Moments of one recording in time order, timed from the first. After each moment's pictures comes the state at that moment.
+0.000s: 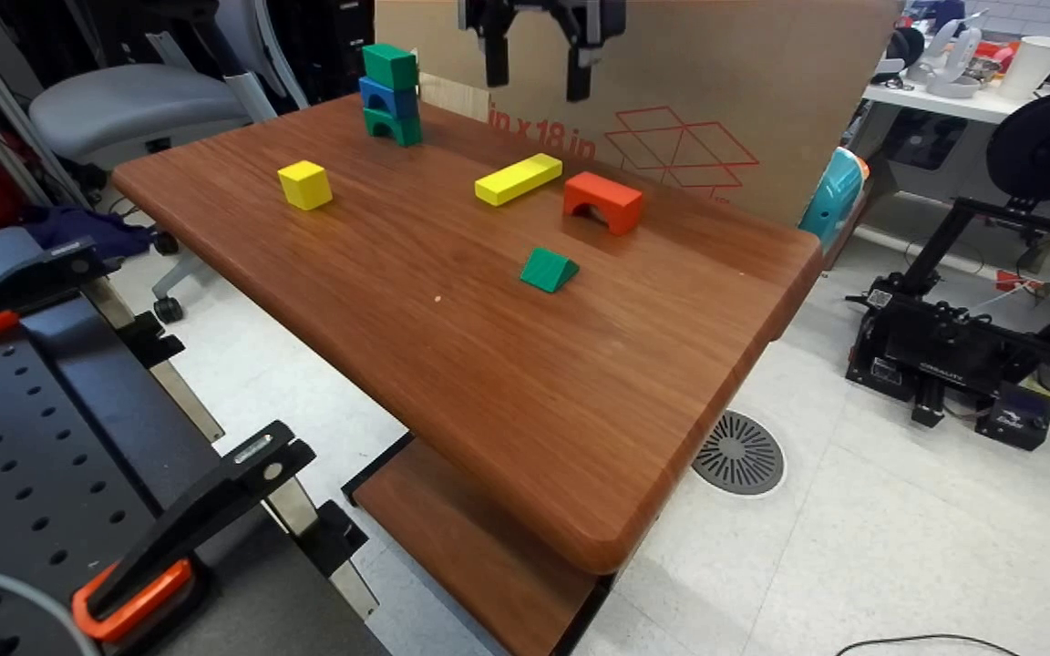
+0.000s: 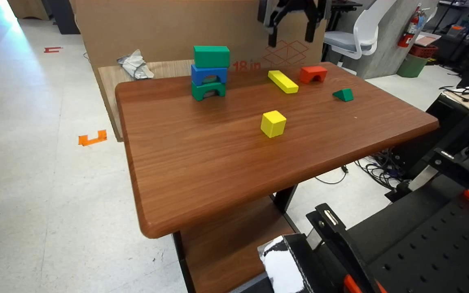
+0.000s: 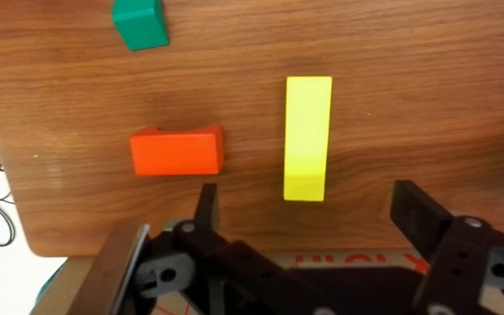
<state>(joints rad) 0.07 0.66 -0.08 -1.62 -0.08 2.24 0.09</state>
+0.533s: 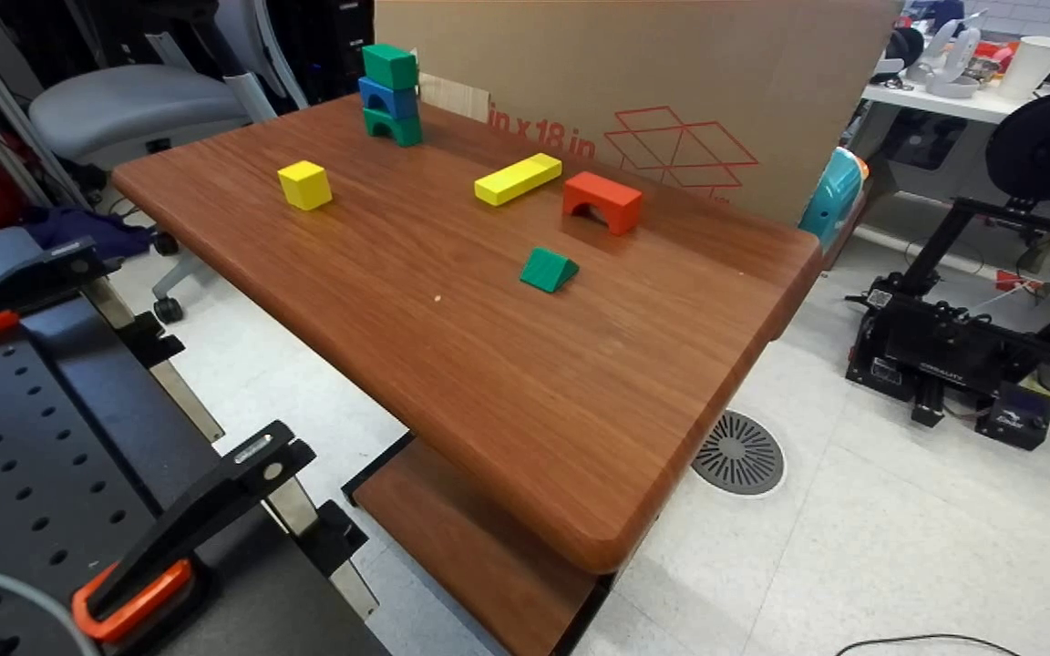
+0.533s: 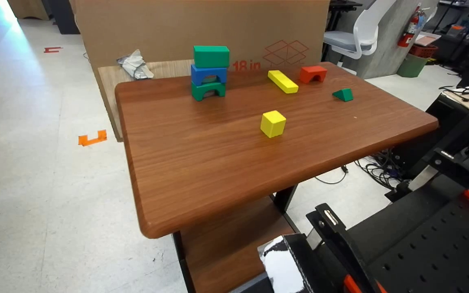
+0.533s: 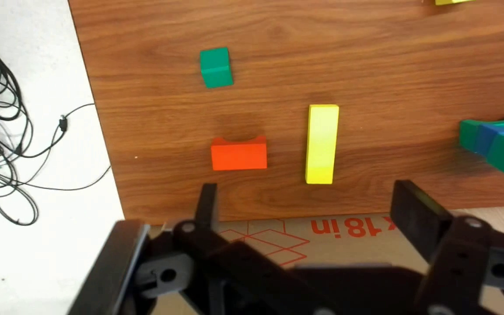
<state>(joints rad) 0.00 0.29 -0.07 -1.91 -0.07 2.22 0.01</state>
